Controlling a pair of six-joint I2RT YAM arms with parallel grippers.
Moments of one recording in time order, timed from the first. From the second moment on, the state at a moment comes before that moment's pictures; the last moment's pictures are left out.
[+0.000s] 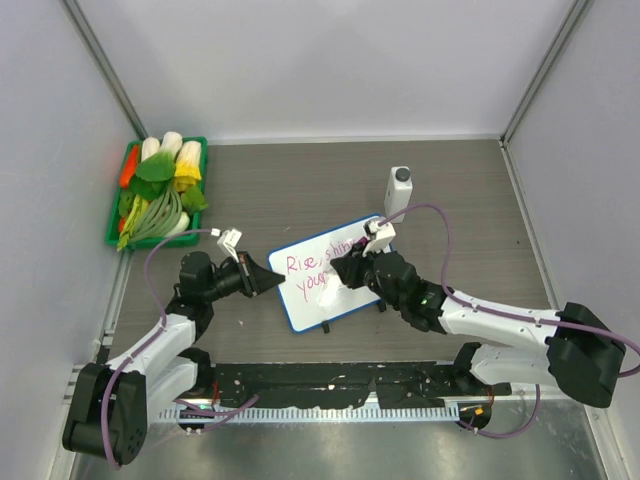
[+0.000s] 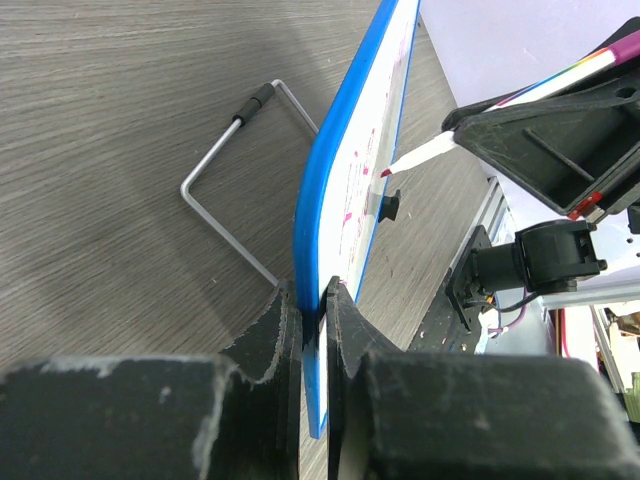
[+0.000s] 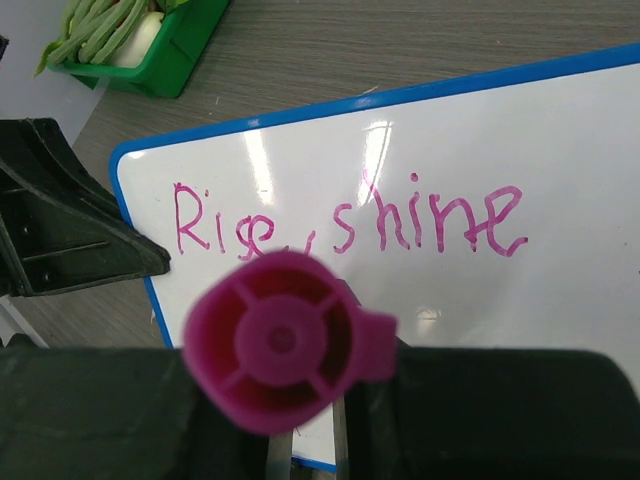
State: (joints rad) left arm -0.20 0.95 0.22 0.43 0.75 -0.63; right arm 0.96 1.16 0.54 0.34 0.30 0.55
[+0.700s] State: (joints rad) left arm -0.20 0.95 0.22 0.43 0.76 -0.62; right arm 0.78 0.95 0.54 0.26 0.10 0.52
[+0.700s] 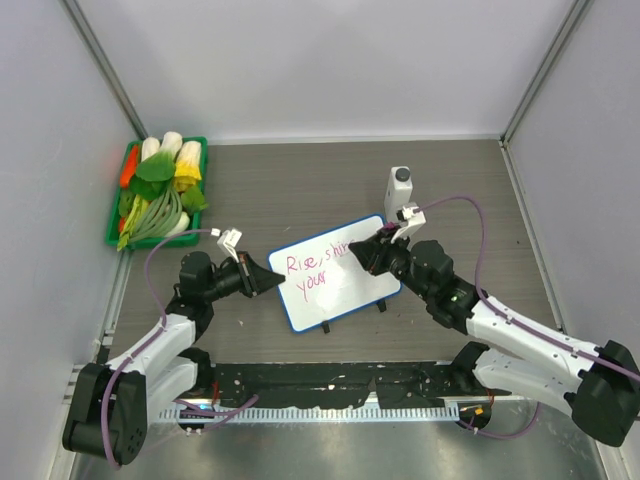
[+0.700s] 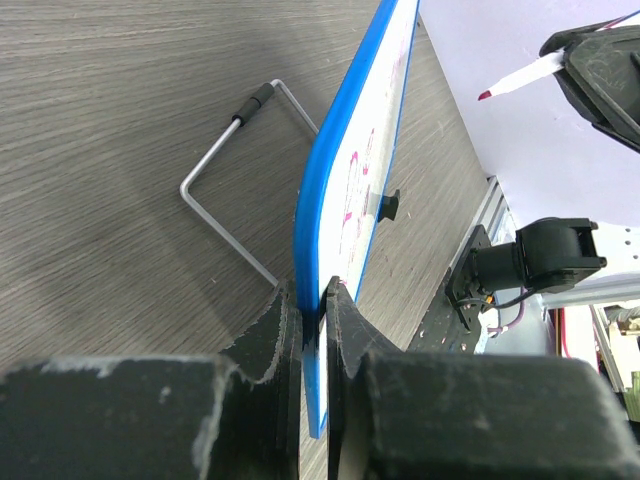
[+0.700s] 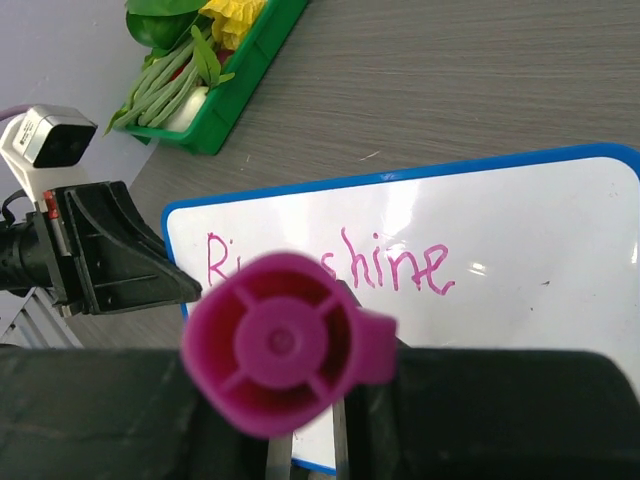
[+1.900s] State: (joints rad) left arm -0.20 0.95 0.22 0.43 0.76 -0.62; right arm 0.84 1.04 0.47 0.29 0.14 0.52
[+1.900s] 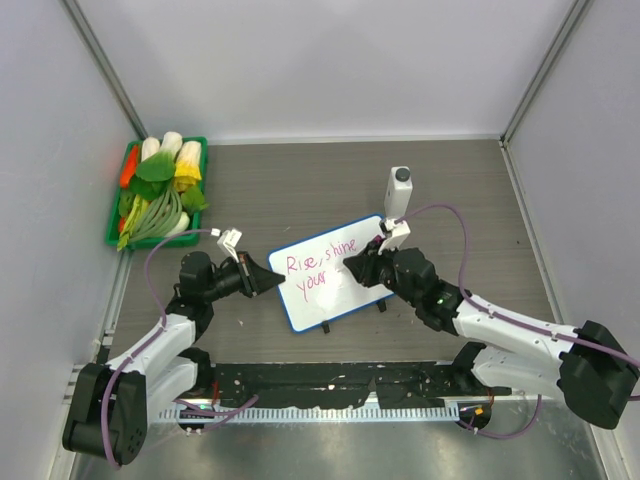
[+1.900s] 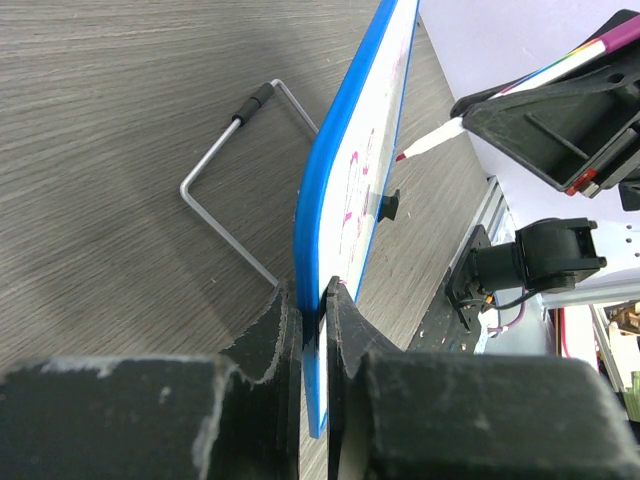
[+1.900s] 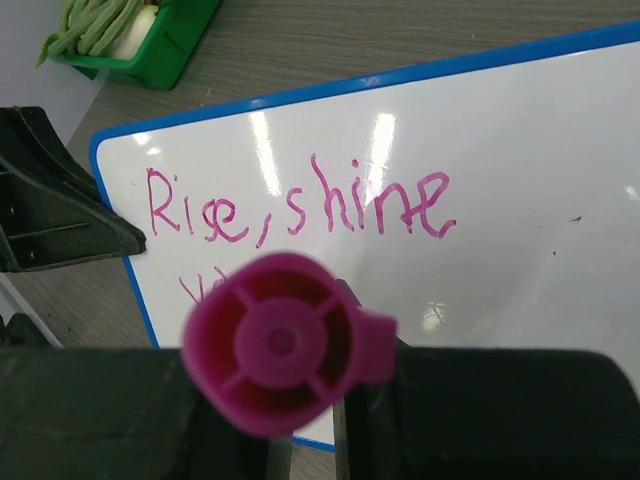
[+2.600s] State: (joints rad) left arm -0.20 0.95 0.22 0.43 0.76 -0.63; right arm 0.84 1.11 0.51 0.33 0.22 0.53
